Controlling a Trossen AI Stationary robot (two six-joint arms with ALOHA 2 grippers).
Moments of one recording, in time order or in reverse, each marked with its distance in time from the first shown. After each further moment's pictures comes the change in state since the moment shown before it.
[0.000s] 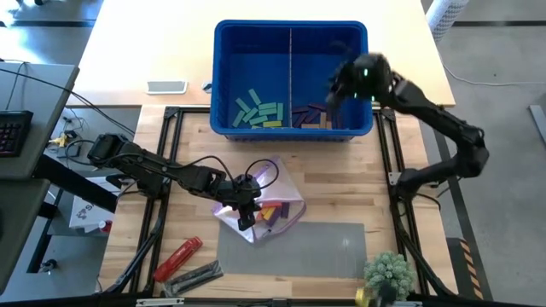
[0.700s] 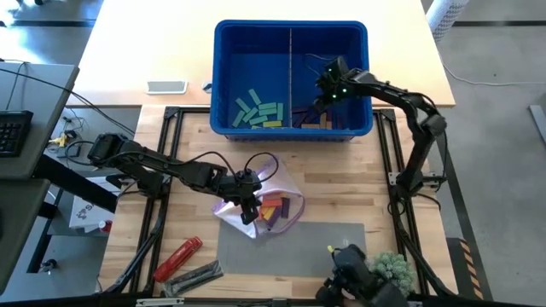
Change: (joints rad) left arm 0.055 0.000 0.002 -0.017 0.004 -0.076; right arm -0.279 0.497 0.011 -0.036 -0.270 0.069
